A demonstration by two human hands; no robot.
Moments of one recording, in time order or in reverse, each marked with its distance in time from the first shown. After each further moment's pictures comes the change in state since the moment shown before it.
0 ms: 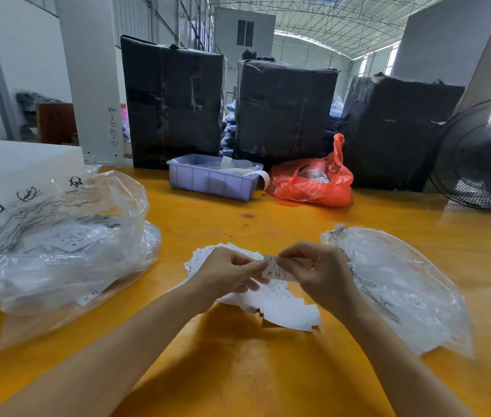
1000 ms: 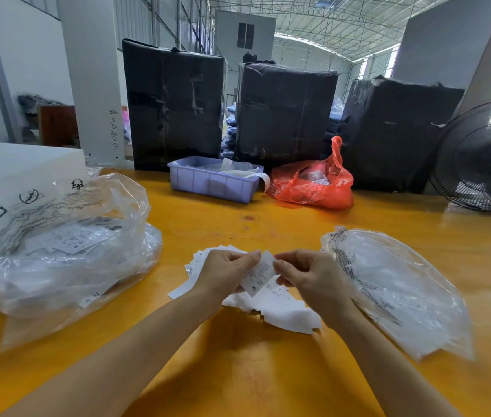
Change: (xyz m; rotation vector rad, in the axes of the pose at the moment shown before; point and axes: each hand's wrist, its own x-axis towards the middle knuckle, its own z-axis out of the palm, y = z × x) left_hand -0.001 0.002 0.013 -0.154 0.258 -0.011; right_hand -0.003 -0.008 0.011 0.241 -0.053 0.311
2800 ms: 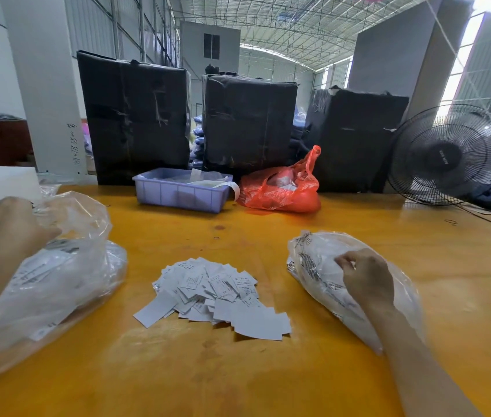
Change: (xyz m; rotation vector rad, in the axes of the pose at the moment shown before) left_hand 0.050 0.072 -0.200 1.179 0.539 -0.021; right_hand 0.015 0.065 -0.109 -0.707 0.511 0.111
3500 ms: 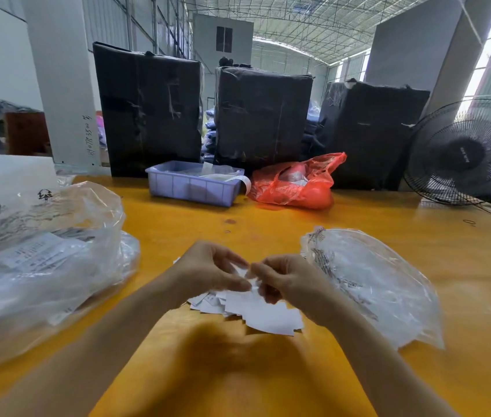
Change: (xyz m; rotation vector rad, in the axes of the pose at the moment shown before) left_hand -0.127 0.126 0.070 -0.804 -0.748 0.366; right_hand -0.058 -0.116 0.001 0.713 -0.826 -0.137
